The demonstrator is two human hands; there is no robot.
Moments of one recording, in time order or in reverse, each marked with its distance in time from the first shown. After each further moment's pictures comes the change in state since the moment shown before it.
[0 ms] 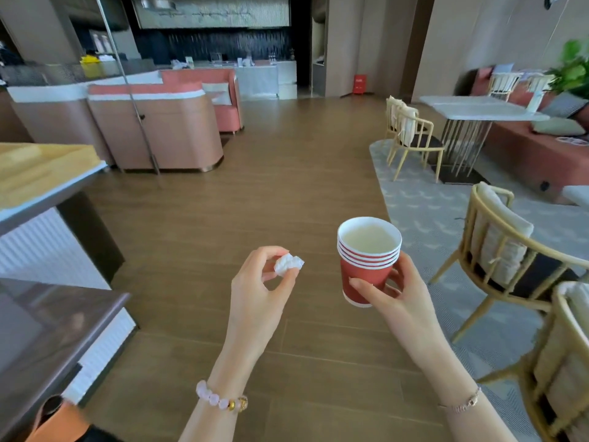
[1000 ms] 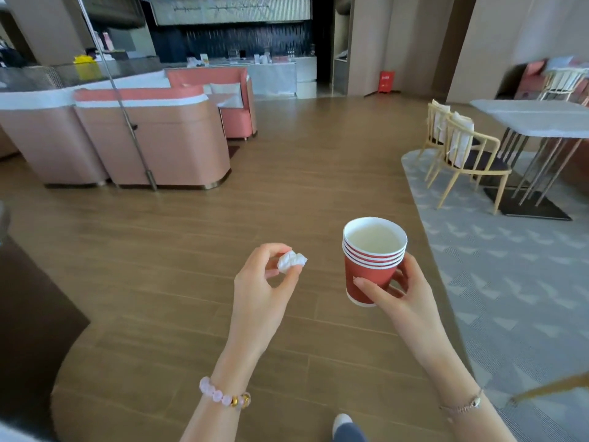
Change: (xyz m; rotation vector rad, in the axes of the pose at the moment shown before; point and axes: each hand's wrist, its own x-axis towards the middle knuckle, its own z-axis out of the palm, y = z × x) left_hand 0.570 -0.240 0.144 0.042 0.035 -0.004; right_hand 0.607 0.162 0.134 0.054 -0.048 0.010
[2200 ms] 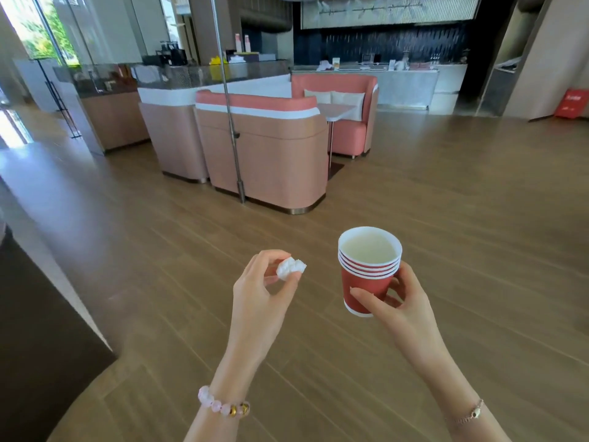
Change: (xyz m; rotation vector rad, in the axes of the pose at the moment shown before) left_hand 0.598 -0.286 -0.005 0.191 0.411 -0.123; right_hand 0.666 0.141 0.317 0.089 -0.449 -0.001
